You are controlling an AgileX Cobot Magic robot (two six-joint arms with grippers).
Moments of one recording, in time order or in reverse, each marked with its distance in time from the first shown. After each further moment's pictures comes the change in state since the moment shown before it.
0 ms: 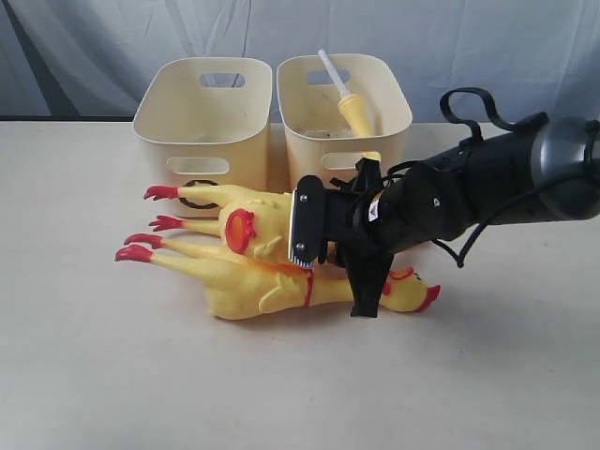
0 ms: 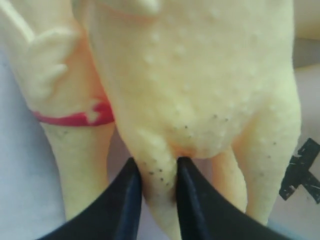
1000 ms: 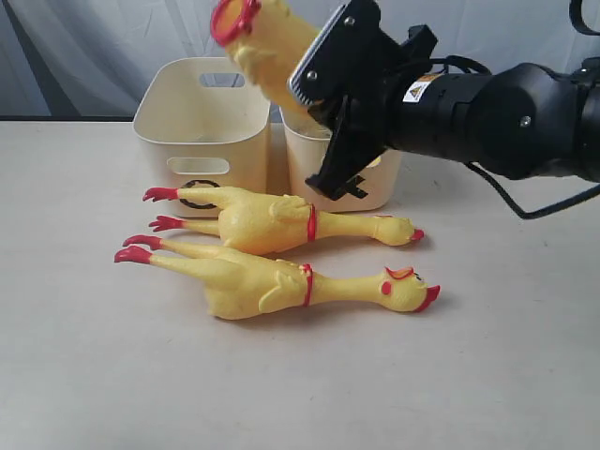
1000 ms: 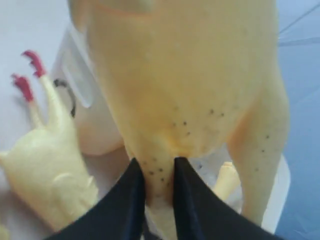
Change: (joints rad) left arm 0.000 0.000 0.000 0.000 0.000 0.000; right arm 0.000 -0.268 0.001 0.344 -0.296 0.047
